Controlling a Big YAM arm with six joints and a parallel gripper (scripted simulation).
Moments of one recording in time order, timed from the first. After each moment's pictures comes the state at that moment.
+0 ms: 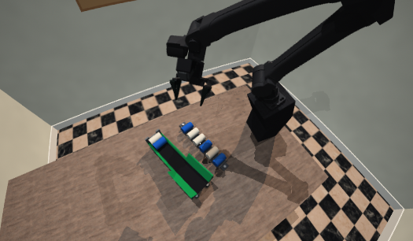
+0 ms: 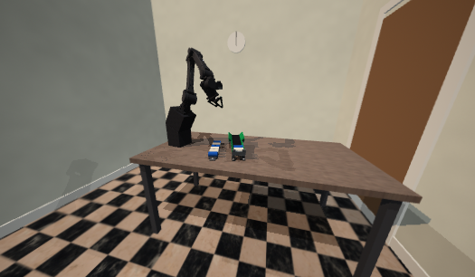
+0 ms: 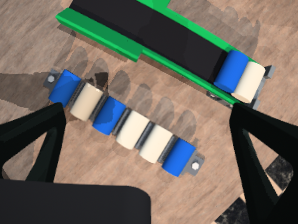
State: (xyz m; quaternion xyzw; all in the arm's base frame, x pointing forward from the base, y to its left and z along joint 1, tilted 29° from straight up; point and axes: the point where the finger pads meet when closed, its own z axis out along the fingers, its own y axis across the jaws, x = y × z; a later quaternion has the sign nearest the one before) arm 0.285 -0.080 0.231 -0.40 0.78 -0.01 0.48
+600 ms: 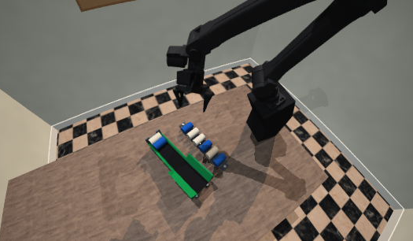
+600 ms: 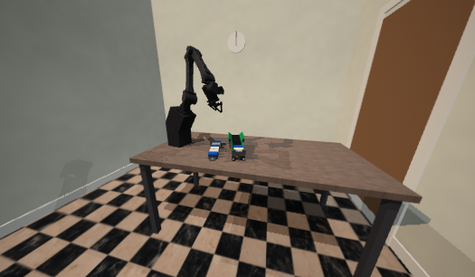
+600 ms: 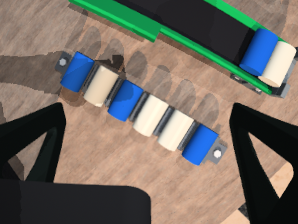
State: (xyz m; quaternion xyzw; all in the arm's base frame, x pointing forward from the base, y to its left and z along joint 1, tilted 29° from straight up) arm 0.293 -0.074 0.197 -0.39 0.81 0.00 0.43
